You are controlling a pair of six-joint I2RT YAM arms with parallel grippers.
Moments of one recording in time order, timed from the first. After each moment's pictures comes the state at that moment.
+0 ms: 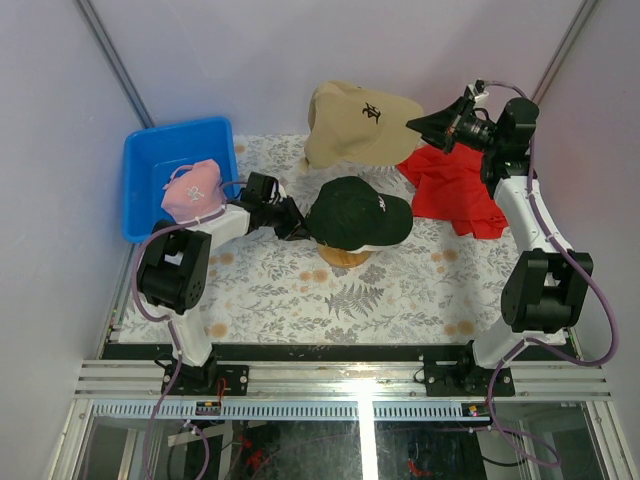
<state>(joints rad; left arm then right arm) -0.29 1.85 1.14 -0.17 0.62 -0.82 -0.04 1.64 1.43 0.31 -1.06 1.42</state>
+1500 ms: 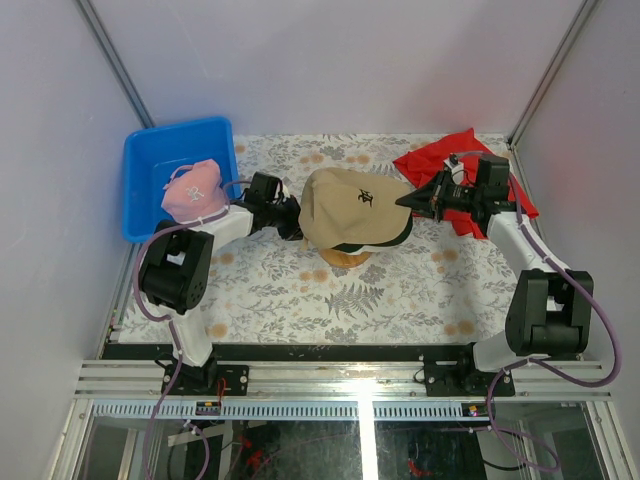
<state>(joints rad) -0.32 1.84 1.13 -0.15 0.60 -0.84 -0.03 1.49 1.04 -0.15 -1.09 0.98</state>
